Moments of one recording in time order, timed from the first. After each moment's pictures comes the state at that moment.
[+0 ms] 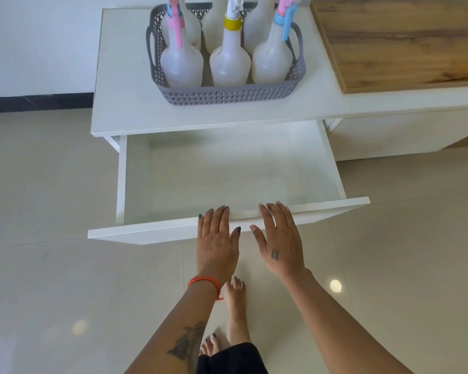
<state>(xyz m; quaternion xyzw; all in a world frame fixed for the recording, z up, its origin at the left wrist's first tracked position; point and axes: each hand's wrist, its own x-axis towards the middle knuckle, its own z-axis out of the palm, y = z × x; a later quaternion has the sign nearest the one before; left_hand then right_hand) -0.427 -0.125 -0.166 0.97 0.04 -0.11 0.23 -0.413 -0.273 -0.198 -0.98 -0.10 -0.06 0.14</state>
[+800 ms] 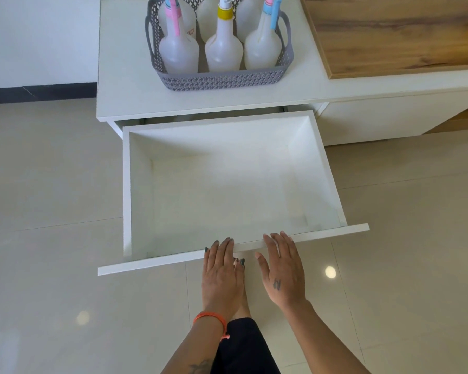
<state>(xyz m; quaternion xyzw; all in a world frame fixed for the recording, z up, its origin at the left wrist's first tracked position) -0.550 -0.140 -0.159 0.95 0.04 -0.16 0.26 -0.536 -0.285 -0.183 -0.99 -0.04 0.01 0.11</state>
